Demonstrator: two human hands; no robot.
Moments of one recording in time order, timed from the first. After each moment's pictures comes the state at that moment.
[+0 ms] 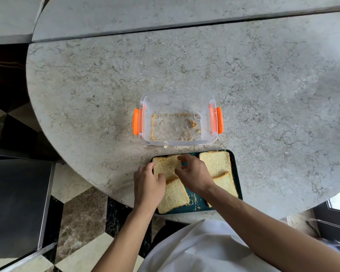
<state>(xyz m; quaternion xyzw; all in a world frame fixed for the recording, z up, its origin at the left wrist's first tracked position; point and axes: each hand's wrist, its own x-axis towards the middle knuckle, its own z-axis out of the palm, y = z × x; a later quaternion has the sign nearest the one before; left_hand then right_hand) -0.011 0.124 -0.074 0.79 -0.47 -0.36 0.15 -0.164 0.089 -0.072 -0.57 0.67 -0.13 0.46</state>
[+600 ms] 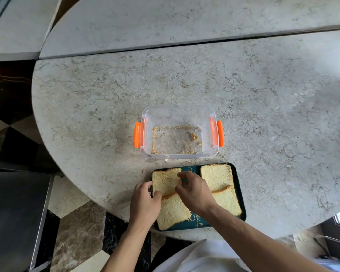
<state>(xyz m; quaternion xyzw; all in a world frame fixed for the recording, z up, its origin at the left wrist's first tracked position) 0.005 0.129 -0.083 0.79 -0.45 -0.39 0.14 -0.161 0.102 -0.078 -0.57 0.66 -0.15 0.47</state>
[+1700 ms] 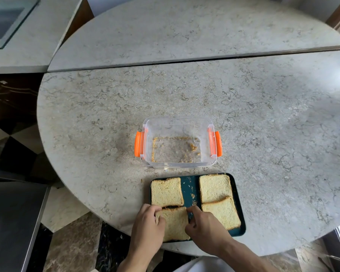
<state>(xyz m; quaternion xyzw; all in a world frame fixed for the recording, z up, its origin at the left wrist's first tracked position) -0.004 0.167 -0.082 0.74 -0.55 -0.36 0.14 -0.192 0.156 -0.083 -0.62 0.62 -0.02 0.49</state>
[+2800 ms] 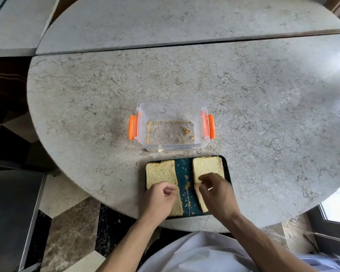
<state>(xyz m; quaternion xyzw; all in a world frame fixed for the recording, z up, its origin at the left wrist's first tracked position) -0.037 0.149 -0.071 0.70 -0.47 -0.51 0.15 -0.228 0.148 -0.063 -0.57 0.71 -0.21 0.35</state>
